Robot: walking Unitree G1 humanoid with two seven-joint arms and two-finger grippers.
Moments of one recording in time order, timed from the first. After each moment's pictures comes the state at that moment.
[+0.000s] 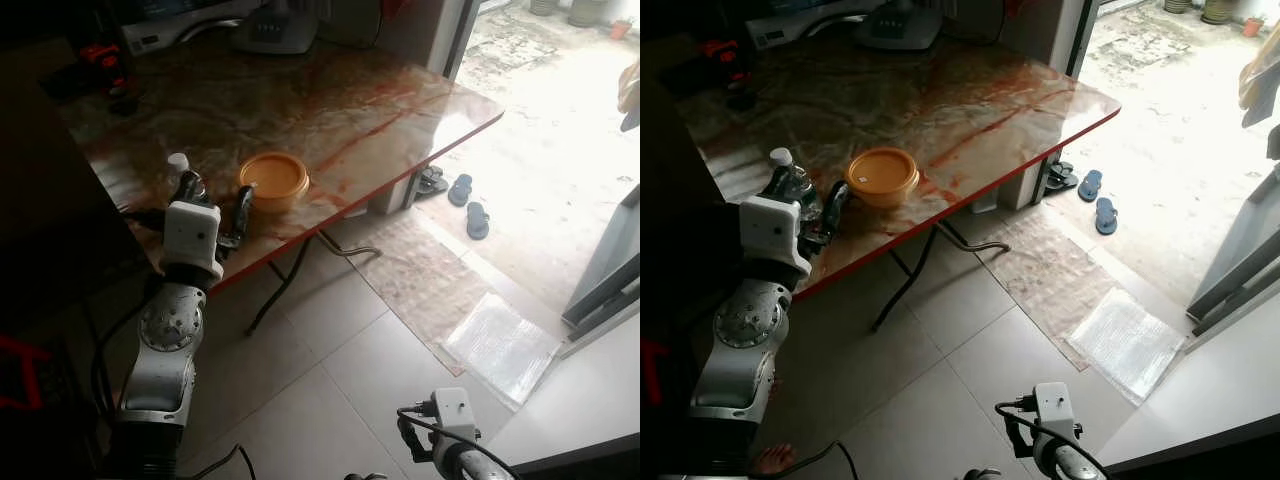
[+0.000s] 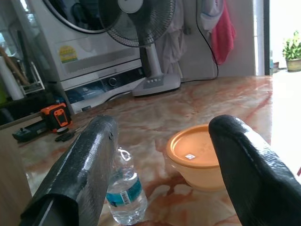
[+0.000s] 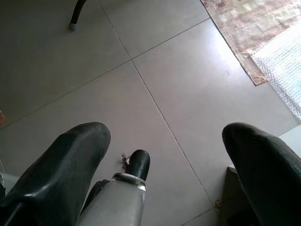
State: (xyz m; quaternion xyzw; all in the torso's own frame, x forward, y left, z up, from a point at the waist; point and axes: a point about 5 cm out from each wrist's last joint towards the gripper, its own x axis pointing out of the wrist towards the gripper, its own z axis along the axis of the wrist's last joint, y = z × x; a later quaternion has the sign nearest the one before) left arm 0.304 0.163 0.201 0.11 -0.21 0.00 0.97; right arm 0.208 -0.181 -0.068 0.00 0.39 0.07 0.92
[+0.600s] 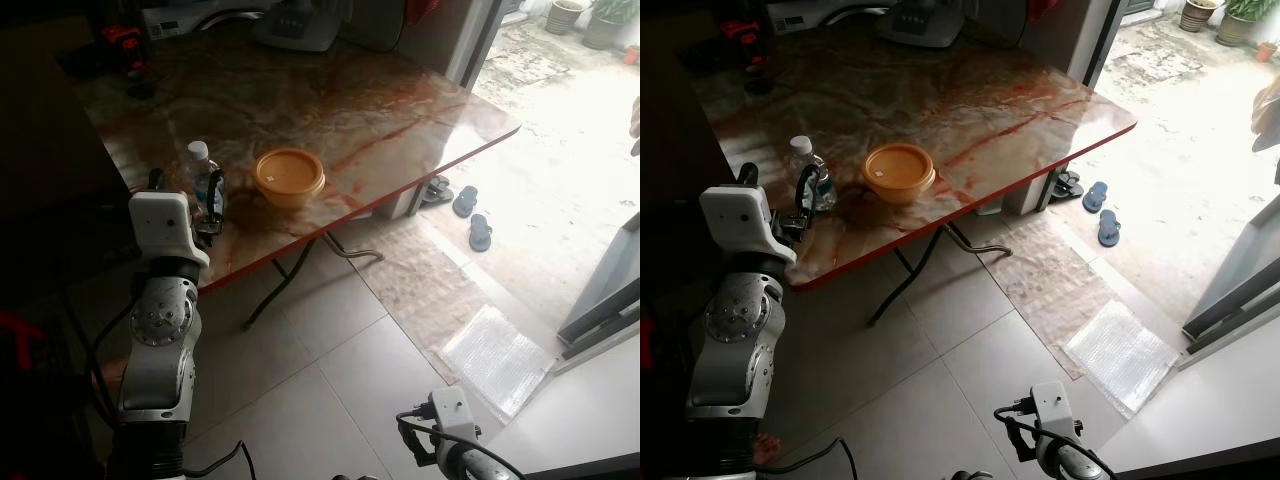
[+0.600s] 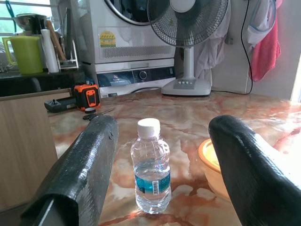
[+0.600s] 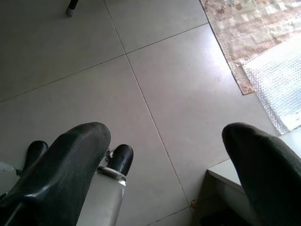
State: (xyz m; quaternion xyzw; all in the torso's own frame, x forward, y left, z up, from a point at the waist) left arm 0.302 0.171 0.211 0.05 -0.21 0.04 0.98; right arm 0.209 -0.192 -0.066 -0.02 0.39 0.08 0.92
